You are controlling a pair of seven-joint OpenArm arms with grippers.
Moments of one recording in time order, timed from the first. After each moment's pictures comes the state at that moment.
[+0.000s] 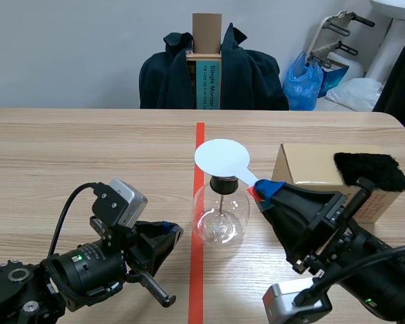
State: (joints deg) left arm 9.7 -21.6 27.8 76.2 -11.0 -20.7 -14.4; right arm -20.7 23.2 -11.4 81.6 -67.7 -38.3 43.6
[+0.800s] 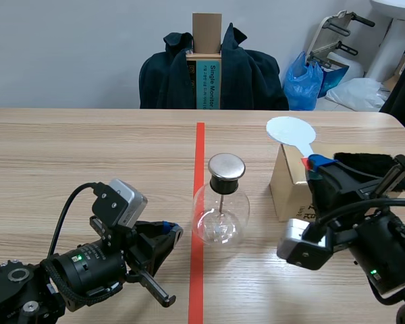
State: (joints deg) left arm 9.7 -21.6 27.8 76.2 -11.0 -20.7 -14.4; right arm -20.7 23.2 -11.4 81.6 -67.5 -38.3 16.2
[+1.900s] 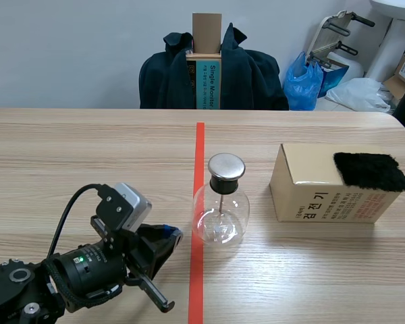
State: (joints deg) left arm 9.8 -21.8 27.7 76.2 -7.7 -20.7 -12.4; right arm -35.9 25.2 15.5 110.2 -50.4 -38.3 16.3
